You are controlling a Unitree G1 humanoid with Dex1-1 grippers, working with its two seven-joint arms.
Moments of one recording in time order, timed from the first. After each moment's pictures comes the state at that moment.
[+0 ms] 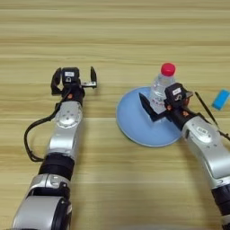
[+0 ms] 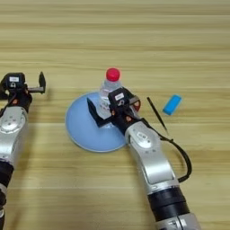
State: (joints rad) left arm -0.41 0.05 0.07 0.52 0.00 -0.16 0.14; right arm -0.17 -0.11 0.15 0.03 0.05 0.08 0.29
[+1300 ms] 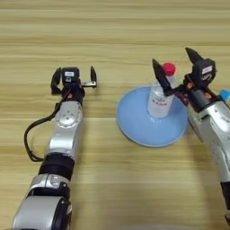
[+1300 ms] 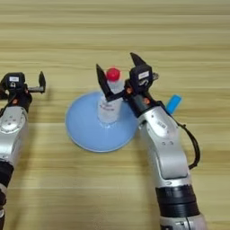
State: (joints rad) left arm -0.41 0.05 0.07 0.52 0.00 -0.16 0.14; right arm -0.20 -0.11 0.00 -0.20 0.19 0.03 0.29
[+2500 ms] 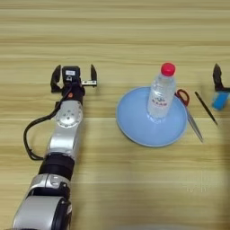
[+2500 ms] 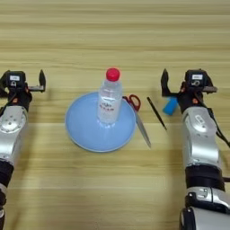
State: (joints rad) left arm -0.41 0.05 0.07 0.51 0.04 -0.19 0.14; right arm -0.36 -0.27 -0.25 0.41 0.11 -0.14 0.14
